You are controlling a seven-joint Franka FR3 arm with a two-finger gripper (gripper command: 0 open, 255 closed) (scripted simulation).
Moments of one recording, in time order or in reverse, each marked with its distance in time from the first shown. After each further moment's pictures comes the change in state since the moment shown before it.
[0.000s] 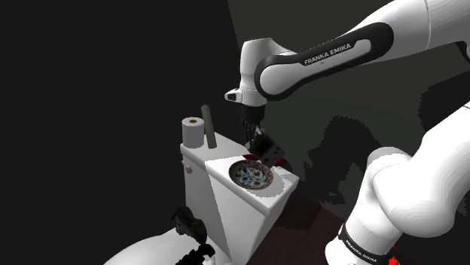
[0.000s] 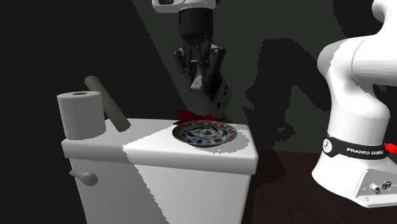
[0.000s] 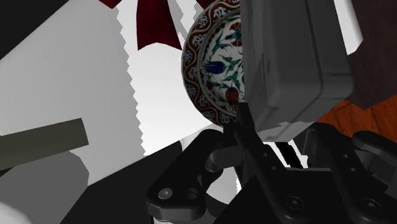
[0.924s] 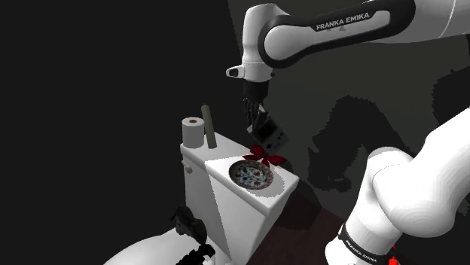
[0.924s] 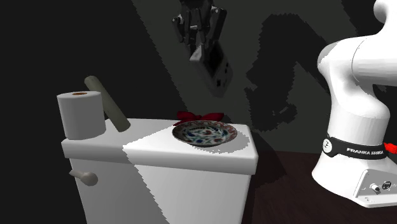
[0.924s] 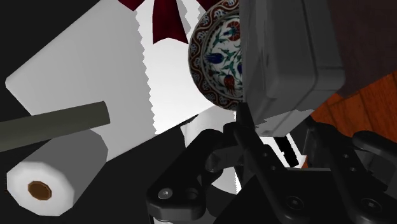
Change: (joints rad) arm 0.003 -0.045 0.011 0.150 0.008 -0.195 -0.009
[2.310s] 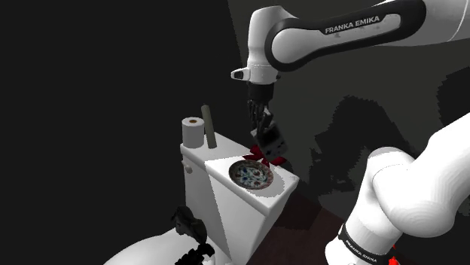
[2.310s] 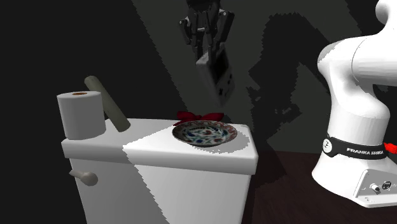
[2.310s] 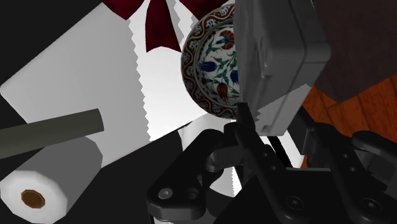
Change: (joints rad) arm -0.004 -0.050 0.000 -0.052 -0.006 0.002 0.001
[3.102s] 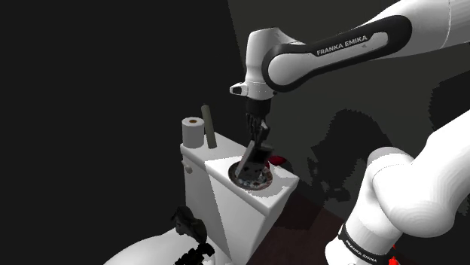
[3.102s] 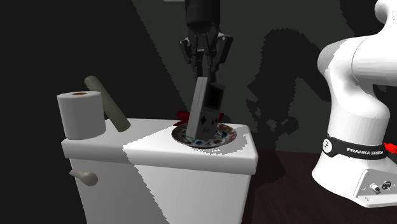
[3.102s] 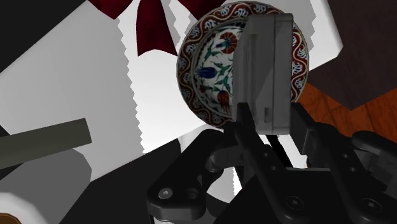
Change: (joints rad) arm -0.002 0.025 -0.007 -0.095 -0.006 0.122 0.006
